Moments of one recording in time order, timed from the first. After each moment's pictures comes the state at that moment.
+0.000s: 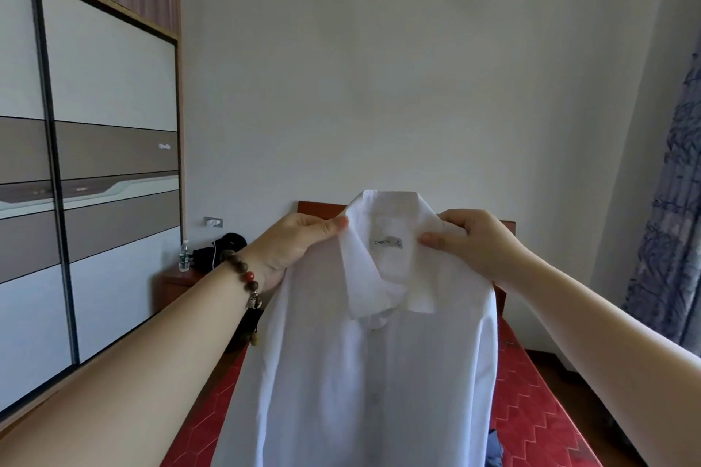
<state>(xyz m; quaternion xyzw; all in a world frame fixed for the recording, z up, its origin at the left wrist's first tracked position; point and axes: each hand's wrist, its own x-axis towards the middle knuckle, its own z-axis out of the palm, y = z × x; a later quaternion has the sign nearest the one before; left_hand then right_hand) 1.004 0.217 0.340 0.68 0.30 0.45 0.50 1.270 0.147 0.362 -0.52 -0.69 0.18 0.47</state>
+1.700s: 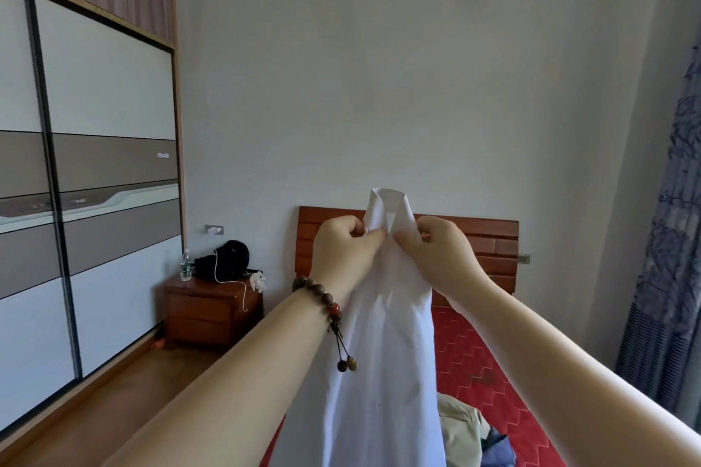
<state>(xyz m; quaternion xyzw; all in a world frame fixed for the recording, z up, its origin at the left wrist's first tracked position) 1.078 0.213 0.335 0.65 0.40 0.59 0.26 1.212 0.173 0.347 -0.59 -0.62 0.06 0.51</state>
